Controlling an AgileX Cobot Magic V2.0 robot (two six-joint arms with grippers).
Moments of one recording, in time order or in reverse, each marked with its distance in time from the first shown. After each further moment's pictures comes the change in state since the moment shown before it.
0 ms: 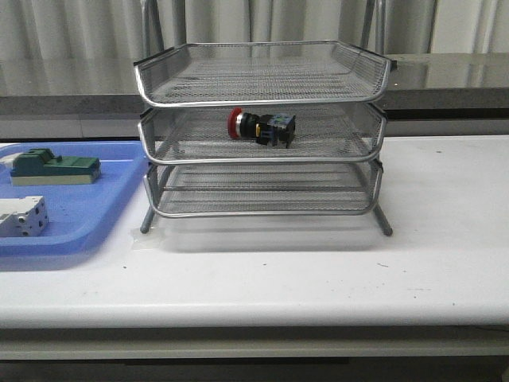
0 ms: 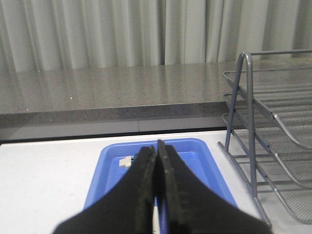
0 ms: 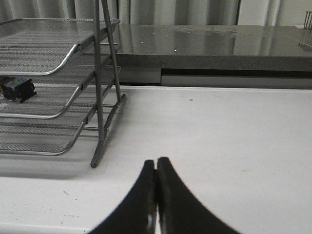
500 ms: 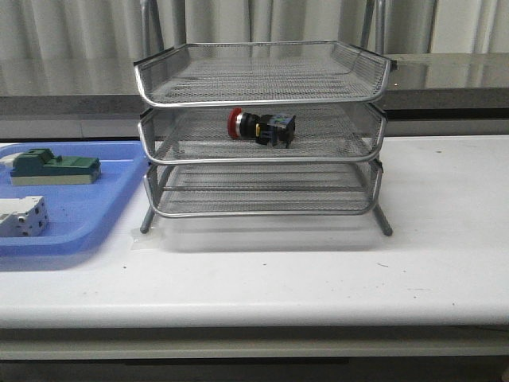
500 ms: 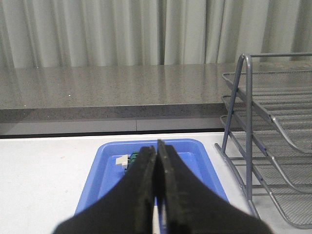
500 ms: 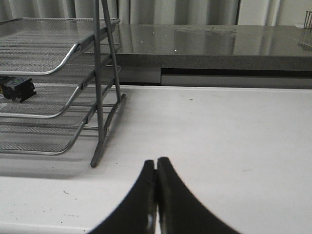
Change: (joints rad) left arm 0.000 0.000 0.000 -0.053 0.000 0.000; right arm 0.000 0.000 0.000 0.000 0.000 0.000
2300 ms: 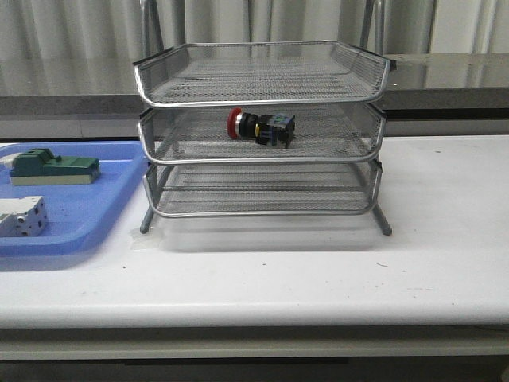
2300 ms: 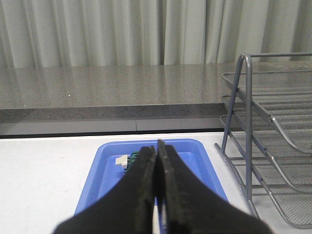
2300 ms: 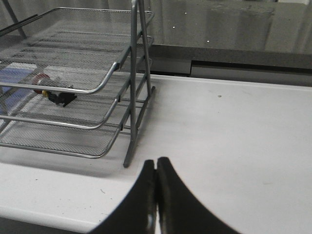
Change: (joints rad) left arm 0.000 0.000 0.000 0.000 0.000 0.000; right arm 0.092 0.269 -0.368 0.081 0.250 -0.085
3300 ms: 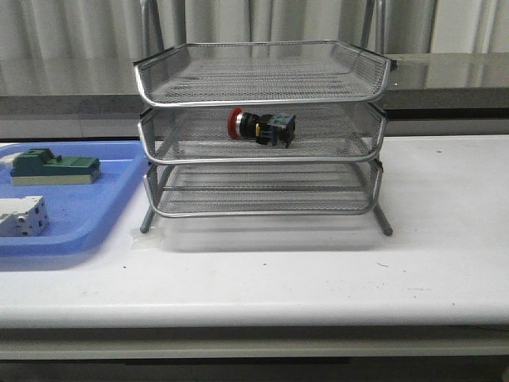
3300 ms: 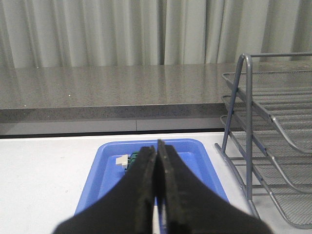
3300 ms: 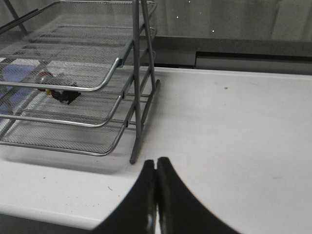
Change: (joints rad) left arm 0.000 0.000 0.000 0.000 0.000 0.000; right arm 0.000 0.045 -0.029 0.034 0.014 0.000
